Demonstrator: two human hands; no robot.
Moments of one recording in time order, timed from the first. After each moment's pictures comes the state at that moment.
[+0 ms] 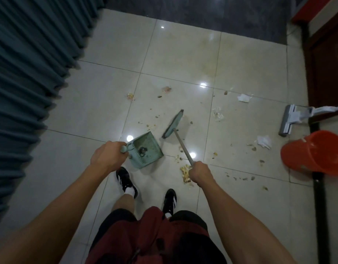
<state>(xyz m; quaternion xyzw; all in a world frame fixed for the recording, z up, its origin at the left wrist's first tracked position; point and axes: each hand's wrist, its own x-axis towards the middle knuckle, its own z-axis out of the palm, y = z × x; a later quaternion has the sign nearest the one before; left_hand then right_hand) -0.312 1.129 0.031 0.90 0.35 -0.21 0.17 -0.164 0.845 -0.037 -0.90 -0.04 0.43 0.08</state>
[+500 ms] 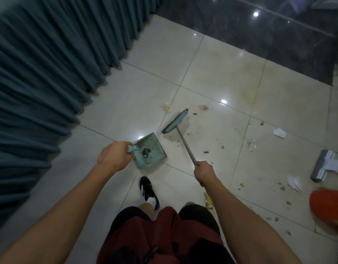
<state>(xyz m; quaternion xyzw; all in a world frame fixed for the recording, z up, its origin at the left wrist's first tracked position) -0.383 1.376 0.020 0.85 0.44 -0.18 0.23 -0.179 1.127 -0.037 -0.89 -0.08 0.43 0.11</state>
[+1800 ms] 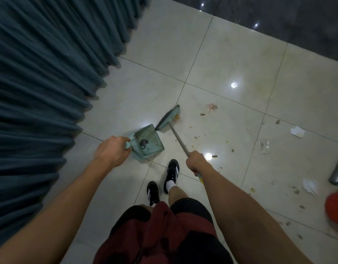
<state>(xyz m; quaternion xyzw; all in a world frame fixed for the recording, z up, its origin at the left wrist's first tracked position) -0.262 1.521 -0.002 0.87 0.40 -0.24 0.18 -0.066 1.295 -0.074 -0.84 -0.11 0.53 0.05</state>
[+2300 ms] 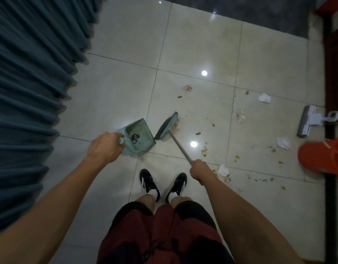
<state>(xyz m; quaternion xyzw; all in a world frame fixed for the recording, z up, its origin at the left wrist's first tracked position) -0.317 1.463 -0.018 0.91 0.31 -0.22 0.15 -0.182 1.146 -0.068 -0.86 -0.06 0.50 -0.02</state>
